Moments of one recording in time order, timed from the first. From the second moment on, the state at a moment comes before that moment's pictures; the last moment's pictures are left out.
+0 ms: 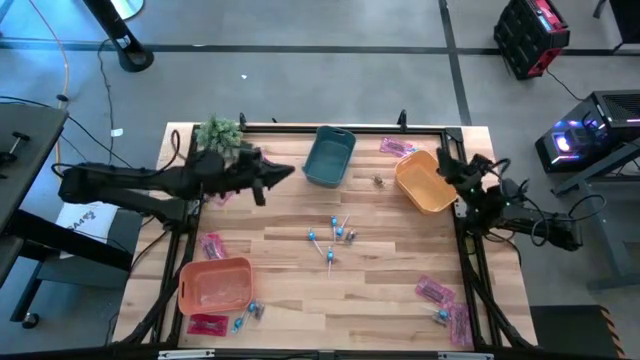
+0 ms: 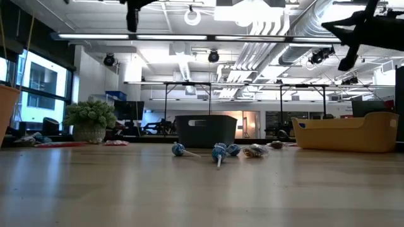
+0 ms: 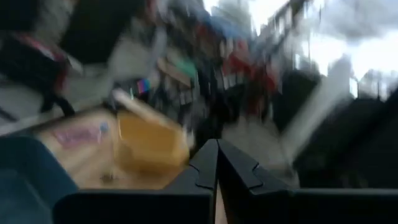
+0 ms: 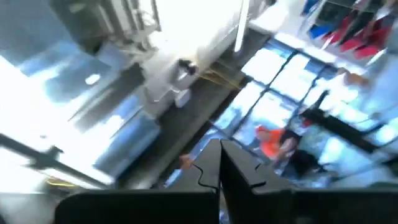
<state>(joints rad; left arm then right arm) 0.06 1.01 0.76 0.22 -0.11 -0.50 -0.21 0.02 0.01 0.59 0.38 0.84</state>
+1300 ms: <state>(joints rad) -0.44 1.43 0.85 -0.79 -0.04 -0.87 -0.13 0.92 0.58 0.38 0.04 0.67</state>
